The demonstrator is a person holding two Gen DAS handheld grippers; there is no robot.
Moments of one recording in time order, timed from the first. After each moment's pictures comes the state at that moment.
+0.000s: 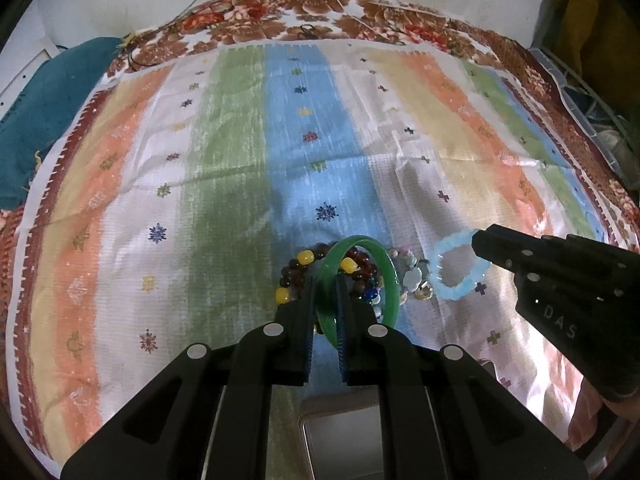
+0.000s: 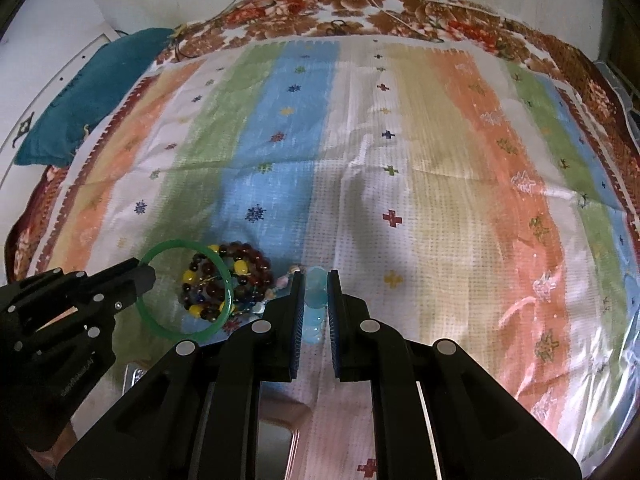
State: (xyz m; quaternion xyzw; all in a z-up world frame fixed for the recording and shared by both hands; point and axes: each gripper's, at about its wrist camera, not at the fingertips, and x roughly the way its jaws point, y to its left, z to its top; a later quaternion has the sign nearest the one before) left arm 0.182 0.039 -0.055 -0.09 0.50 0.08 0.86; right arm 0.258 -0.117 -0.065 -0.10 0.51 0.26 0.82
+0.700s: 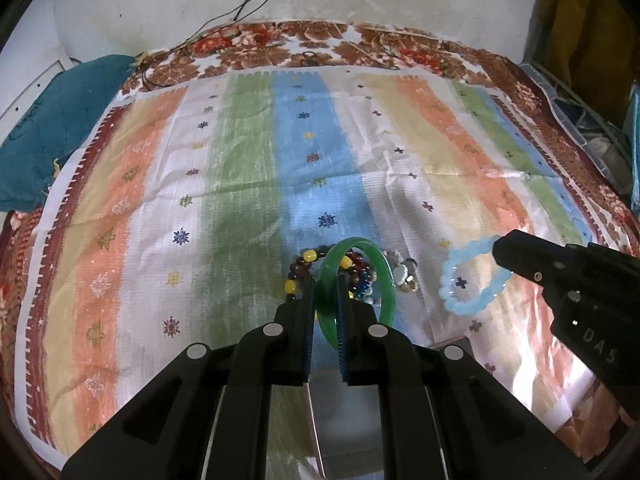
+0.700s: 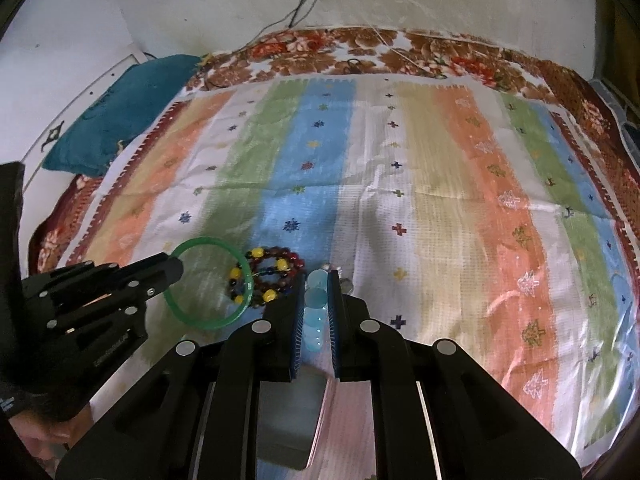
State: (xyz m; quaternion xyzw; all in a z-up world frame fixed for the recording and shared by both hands) left arm 0.145 0.030 -0.024 -0.09 0.47 0.08 0.88; right arm 0.208 -0.137 -0.017 -0.08 0.46 0.30 0.83
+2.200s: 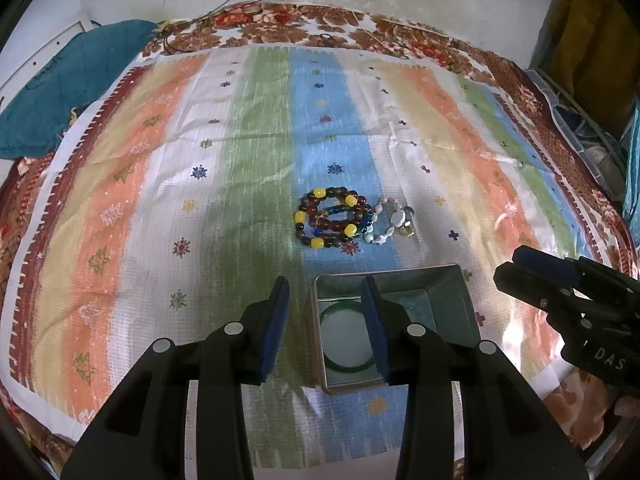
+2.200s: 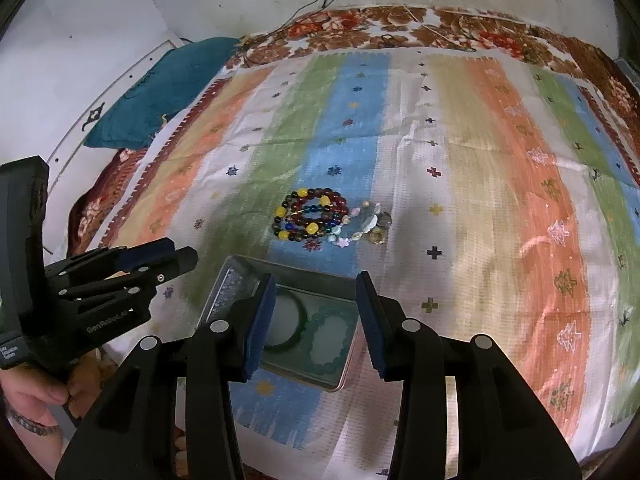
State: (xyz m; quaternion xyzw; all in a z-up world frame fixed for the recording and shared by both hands) left arm 0.080 0.032 -0.034 -0.13 0.48 0.09 0.86; right arm 0.162 -0.168 -0.030 -0.05 0.49 0.36 0.79
